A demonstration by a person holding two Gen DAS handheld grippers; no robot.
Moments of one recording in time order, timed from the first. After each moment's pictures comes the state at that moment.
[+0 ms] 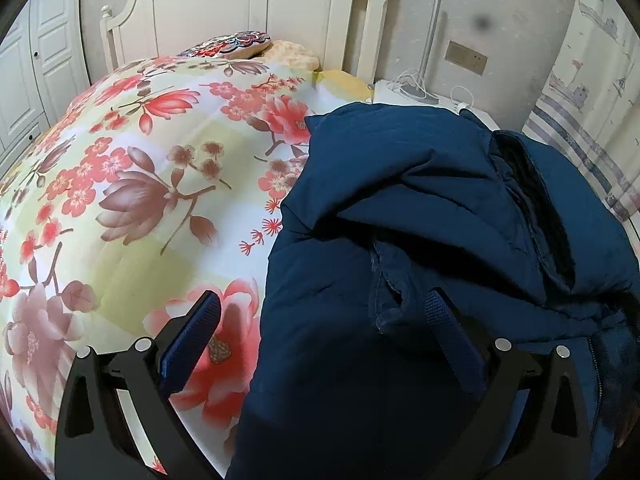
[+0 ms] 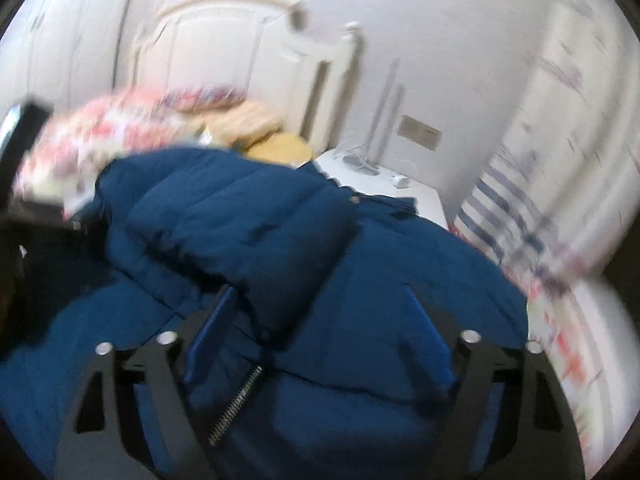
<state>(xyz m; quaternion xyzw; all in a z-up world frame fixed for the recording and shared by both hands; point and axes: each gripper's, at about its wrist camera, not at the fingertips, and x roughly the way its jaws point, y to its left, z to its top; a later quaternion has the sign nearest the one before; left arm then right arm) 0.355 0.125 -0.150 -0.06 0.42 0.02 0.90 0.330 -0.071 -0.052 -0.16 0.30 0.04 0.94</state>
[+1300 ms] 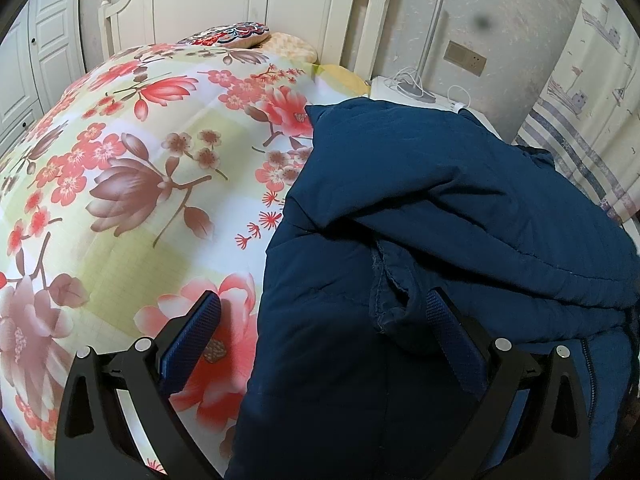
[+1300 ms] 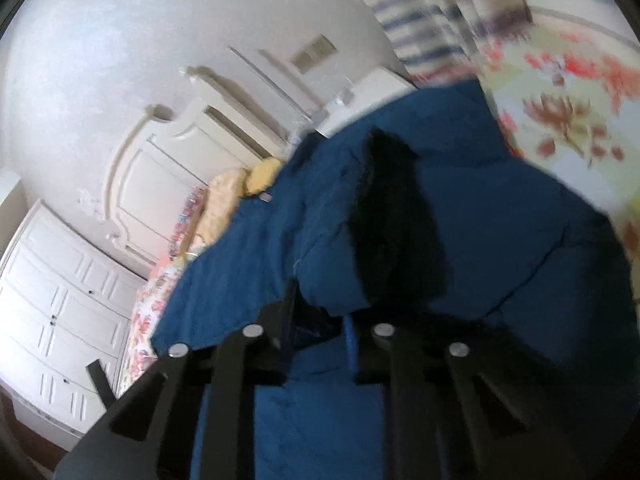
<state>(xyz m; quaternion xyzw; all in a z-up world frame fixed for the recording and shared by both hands) 0.358 0.132 -0.154 -0.08 0.43 0.01 0.90 0.311 -0.259 -0.079 0.37 0.32 0.06 0.87</state>
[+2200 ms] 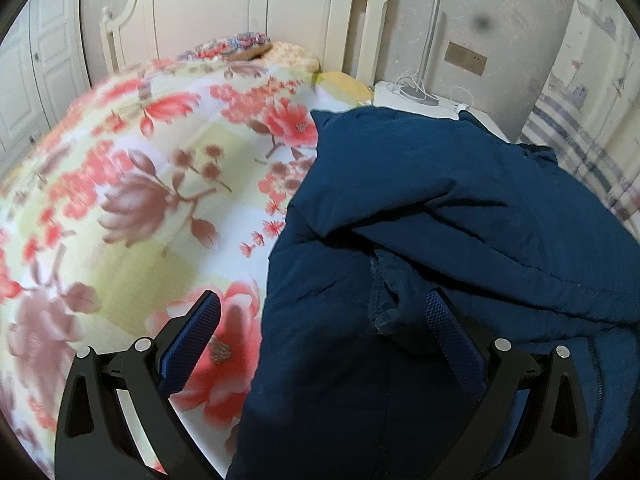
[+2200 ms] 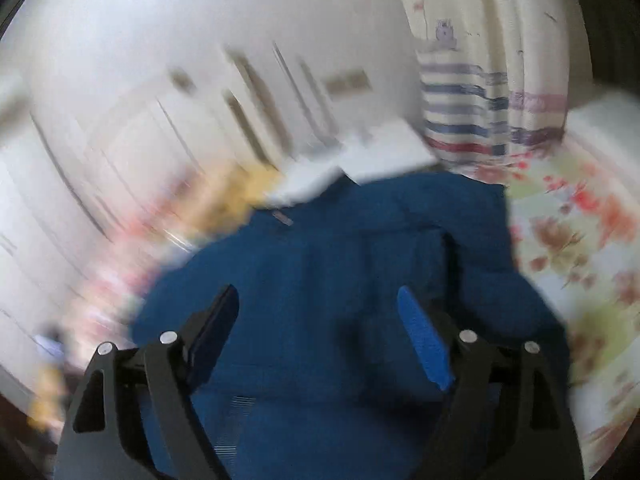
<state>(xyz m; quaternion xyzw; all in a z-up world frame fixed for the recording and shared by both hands) 0.350 0.117 -0.144 -0.04 0.41 0.03 0.91 0.338 -0.226 -0.028 0.18 0.36 0.01 0.92</state>
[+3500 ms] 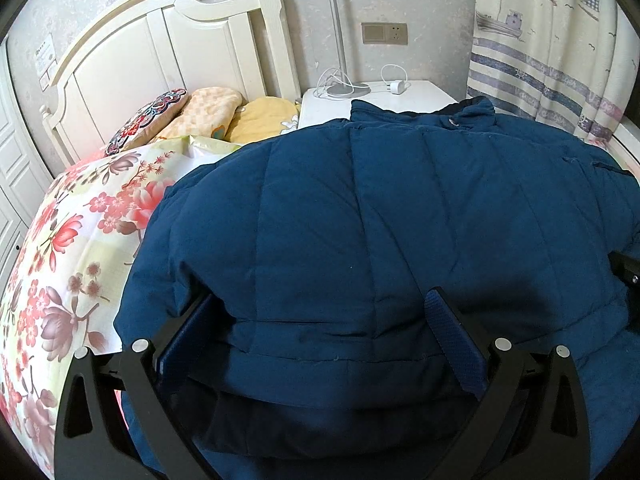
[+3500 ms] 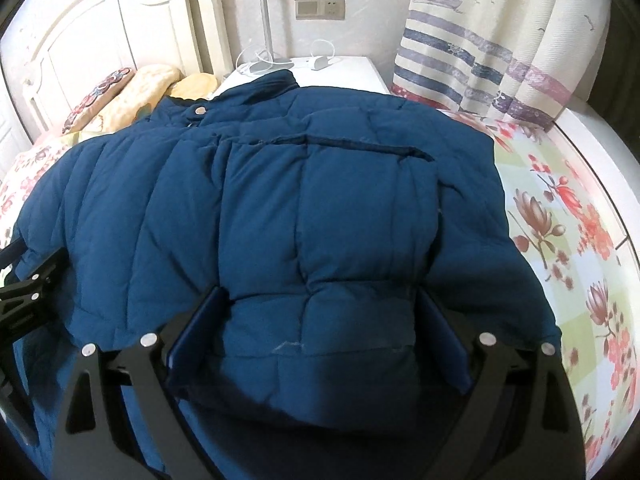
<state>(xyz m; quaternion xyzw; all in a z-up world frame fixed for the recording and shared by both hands) 0.402 0.003 -0.142 0.09 0.39 -0.04 0.91 0.370 -0.213 -0.098 0.07 0.46 -0.05 0.88</state>
